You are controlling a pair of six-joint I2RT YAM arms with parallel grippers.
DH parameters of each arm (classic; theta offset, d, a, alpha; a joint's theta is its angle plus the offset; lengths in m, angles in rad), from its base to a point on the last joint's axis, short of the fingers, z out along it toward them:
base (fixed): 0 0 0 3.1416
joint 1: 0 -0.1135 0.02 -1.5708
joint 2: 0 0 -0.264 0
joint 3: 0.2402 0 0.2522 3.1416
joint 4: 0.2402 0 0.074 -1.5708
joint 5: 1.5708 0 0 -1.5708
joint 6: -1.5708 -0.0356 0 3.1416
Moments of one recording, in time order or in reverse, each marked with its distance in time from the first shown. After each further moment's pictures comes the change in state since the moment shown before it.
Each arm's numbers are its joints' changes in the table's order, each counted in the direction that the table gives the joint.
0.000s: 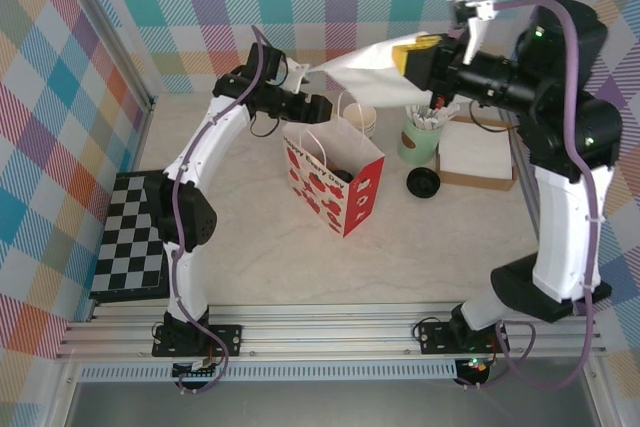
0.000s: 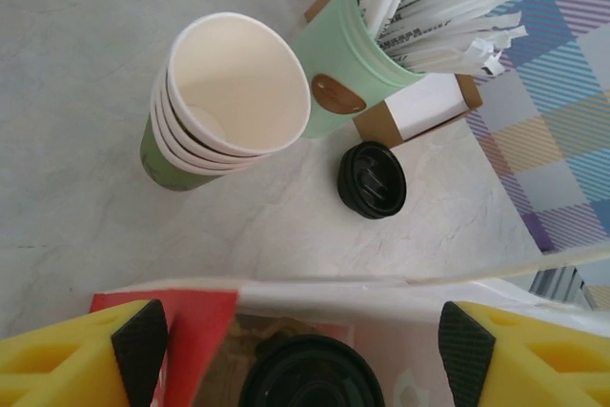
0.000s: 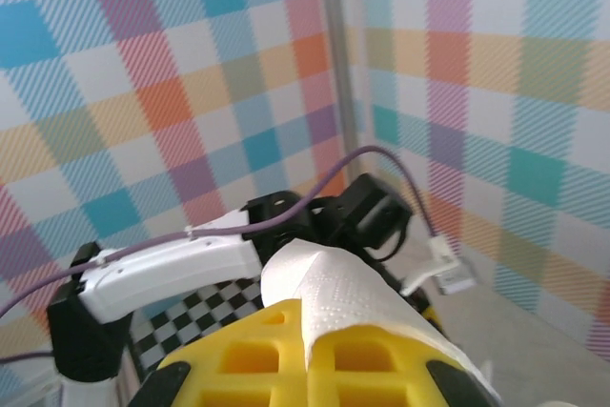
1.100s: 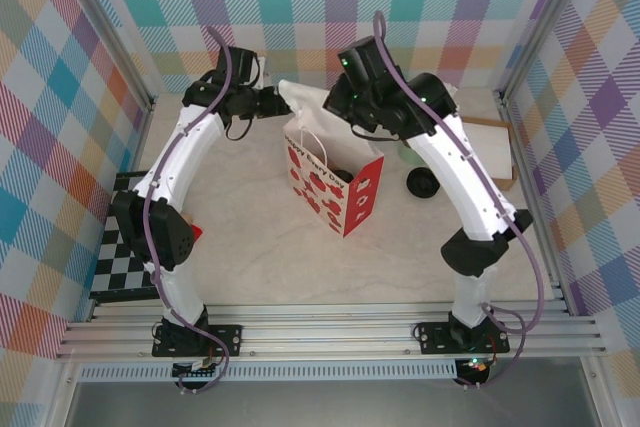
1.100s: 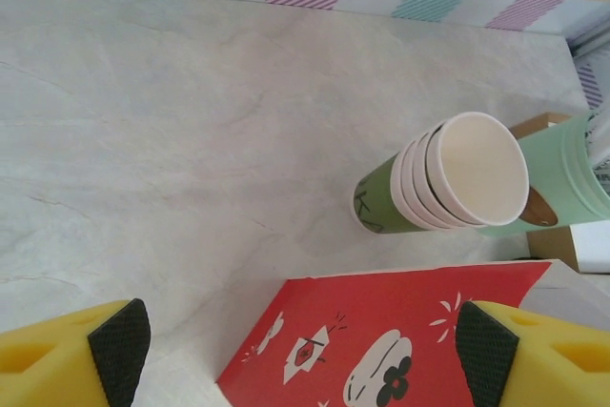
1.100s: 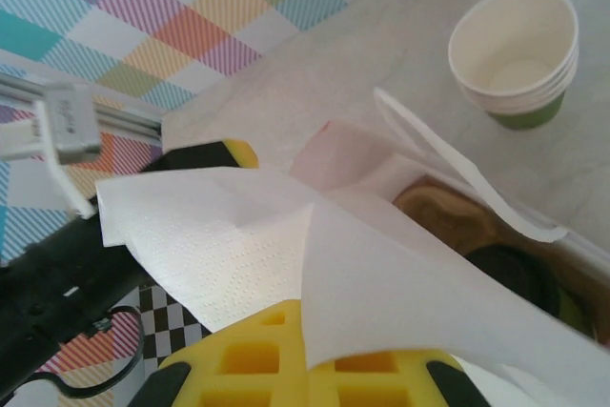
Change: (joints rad) left arm -0.060 0.212 -0.217 -0.079 -0.438 0.196; right arm -0.376 -0.335 -0.016 0.254 0.882 -0.945
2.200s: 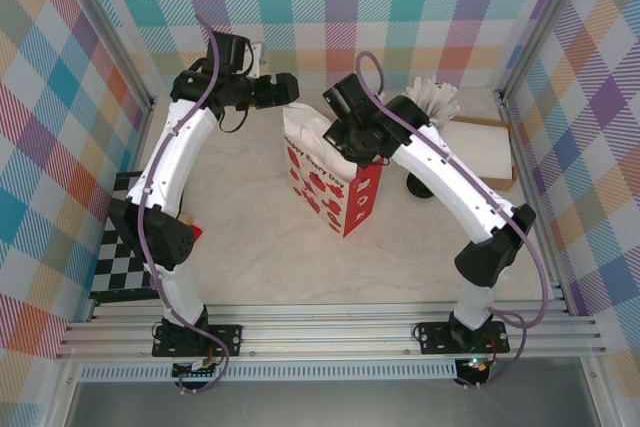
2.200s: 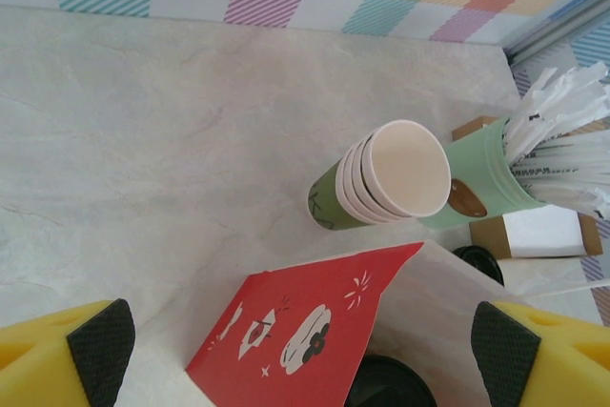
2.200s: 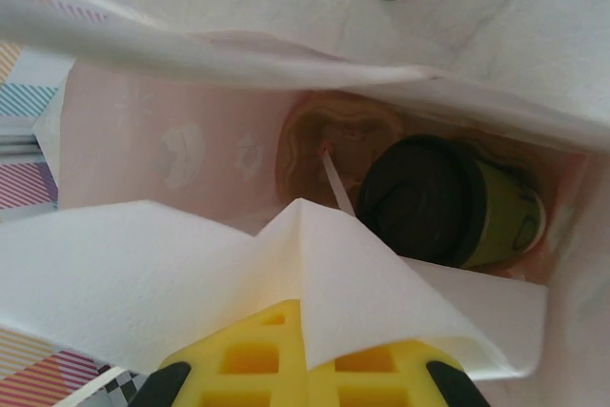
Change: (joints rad) left arm 0.000 0.000 0.142 0.119 0.073 -0.002; right arm -0.010 0.103 -0.442 -0.084 -0.013 -0.307
